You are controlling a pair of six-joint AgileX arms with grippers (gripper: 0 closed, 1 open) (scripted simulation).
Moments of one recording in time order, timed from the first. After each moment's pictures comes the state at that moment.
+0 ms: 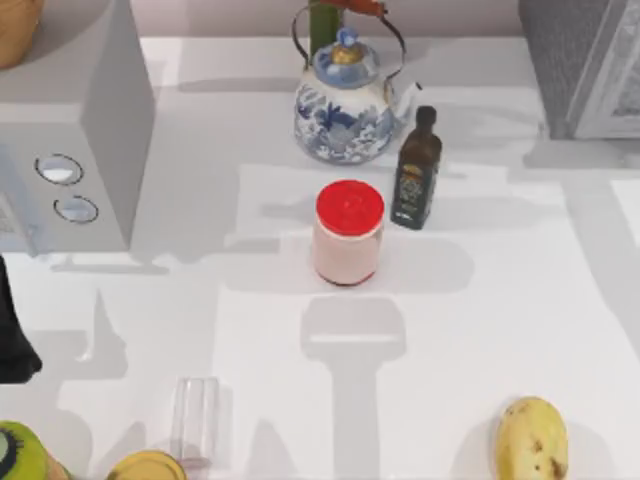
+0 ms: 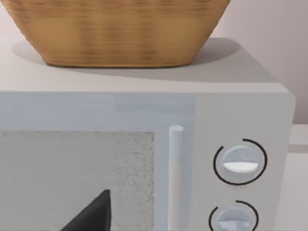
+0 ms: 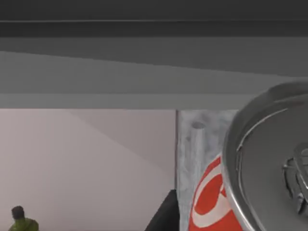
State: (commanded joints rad) left arm 0.00 0.00 0.00 0.00 0.00 0.00; right arm 0.17 1.06 1.34 -0.35 0.13 0.04
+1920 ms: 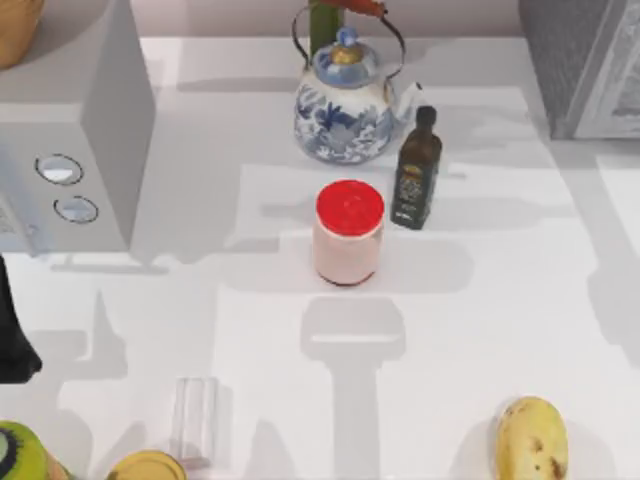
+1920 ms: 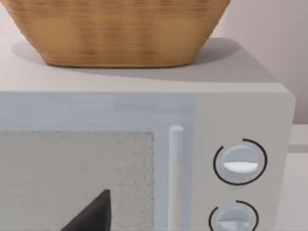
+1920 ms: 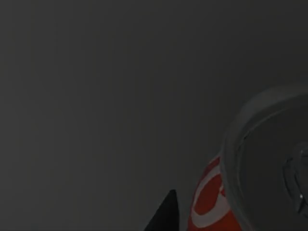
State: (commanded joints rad) left arm 0.00 0.00 0.00 0.00 0.00 0.00; right arm 0.11 2.08 2.76 -0.68 0.12 0.02
